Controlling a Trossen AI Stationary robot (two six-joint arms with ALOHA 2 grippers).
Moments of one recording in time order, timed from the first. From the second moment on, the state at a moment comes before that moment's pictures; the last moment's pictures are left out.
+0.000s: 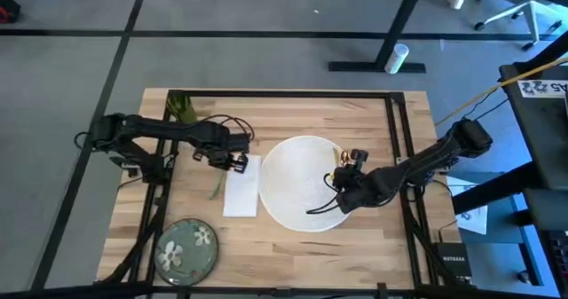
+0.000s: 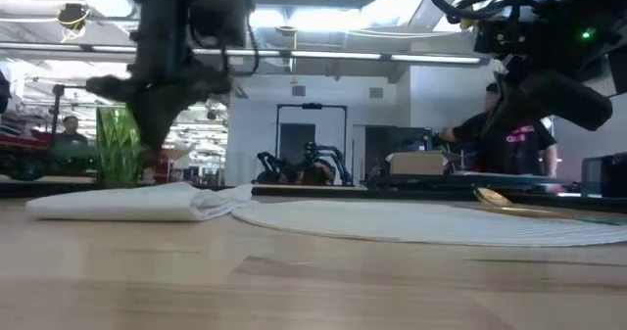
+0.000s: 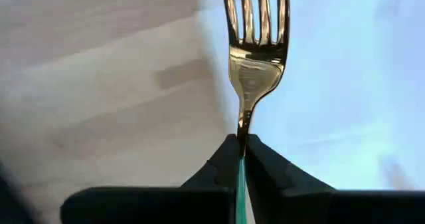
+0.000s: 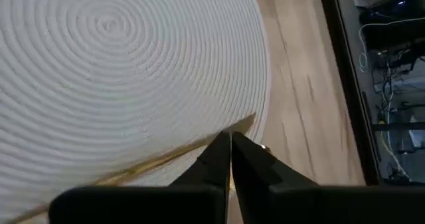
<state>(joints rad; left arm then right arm) 0.10 1.49 1.01 -0.94 -0.01 -1.25 0.43 1.44 0.82 -0.85 0.73 0.51</state>
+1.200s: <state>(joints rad) -0.03 1.67 1.01 -0.84 -0.07 -1.57 0.43 1.44 0.82 -0.86 0.68 0.35</state>
